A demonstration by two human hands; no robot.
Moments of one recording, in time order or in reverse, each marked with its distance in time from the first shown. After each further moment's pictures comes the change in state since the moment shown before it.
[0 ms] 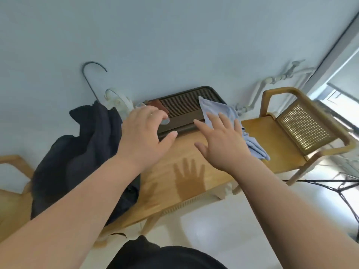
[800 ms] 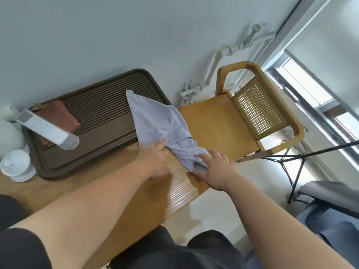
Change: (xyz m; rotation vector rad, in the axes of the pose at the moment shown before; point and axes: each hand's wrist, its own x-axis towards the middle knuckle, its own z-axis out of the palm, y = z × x) left_hand 0.183 0.079 0.358 0.201 -1.096 0.173; right_hand 0.088 0.273 0.134 0.182 -0.667 0.433
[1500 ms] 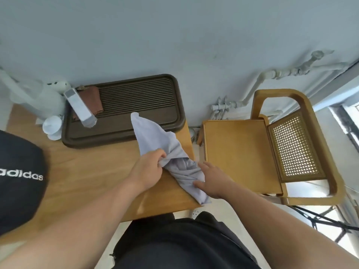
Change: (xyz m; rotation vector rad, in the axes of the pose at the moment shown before) left_hand -0.027 0.078 -0.007 -0.750 0.543 -0.398; right_hand 0.084 0.074 -0.028 -0.060 -0.205 -0.438
